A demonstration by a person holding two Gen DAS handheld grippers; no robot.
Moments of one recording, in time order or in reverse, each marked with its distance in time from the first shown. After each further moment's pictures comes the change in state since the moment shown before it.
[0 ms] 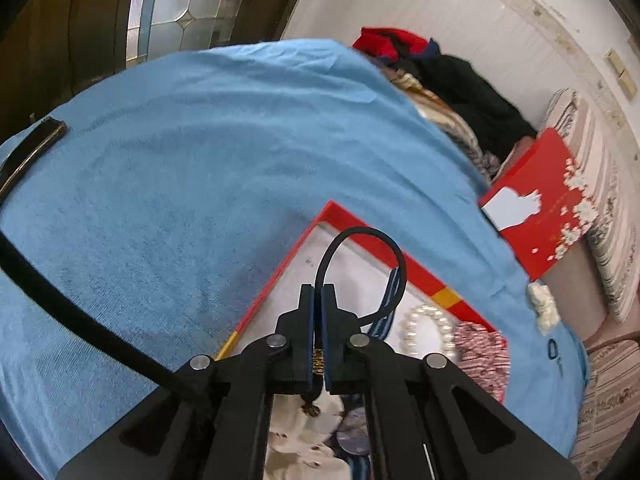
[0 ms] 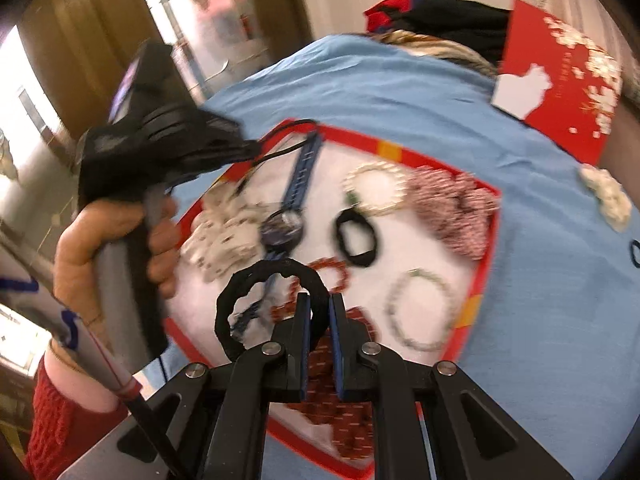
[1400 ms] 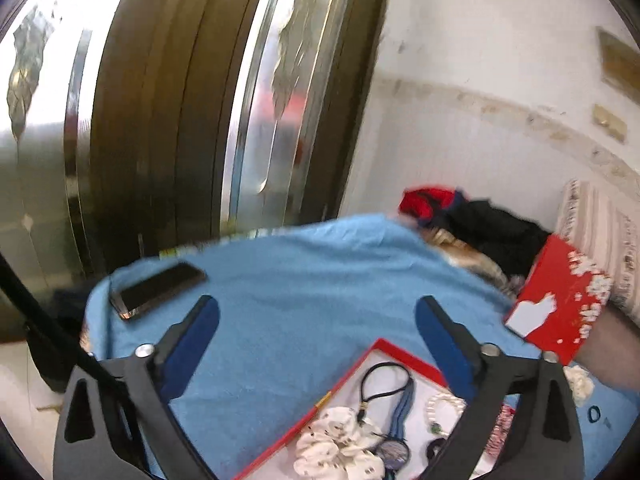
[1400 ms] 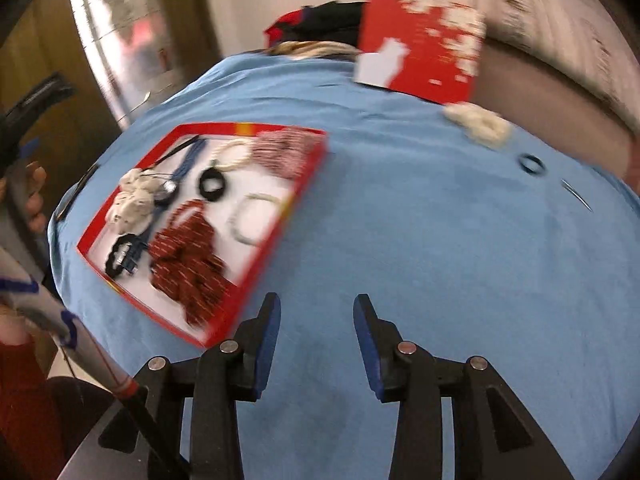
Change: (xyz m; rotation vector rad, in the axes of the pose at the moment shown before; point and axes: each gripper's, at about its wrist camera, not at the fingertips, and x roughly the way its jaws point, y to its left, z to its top) left arm -0.178 -0.018 -0.053 0.044 -0.658 0.232; right arm -0.090 -0.084 -0.104 0.192 -0.092 -0.245
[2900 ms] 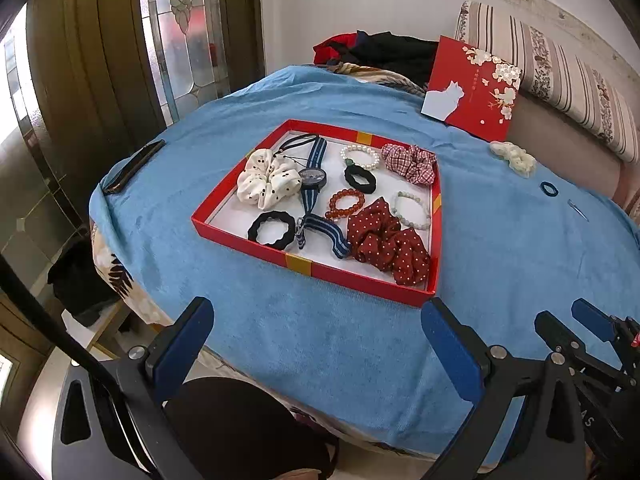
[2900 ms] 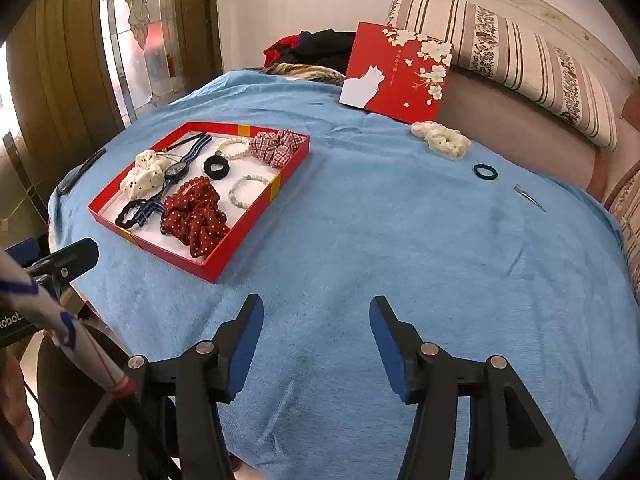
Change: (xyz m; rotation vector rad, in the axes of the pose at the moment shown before) left arm -0.144 -0.052 -0.138 0.335 0.484 -0.111; right arm -0.054 0.010 -0.057 -0.084 -0.091 -0.081
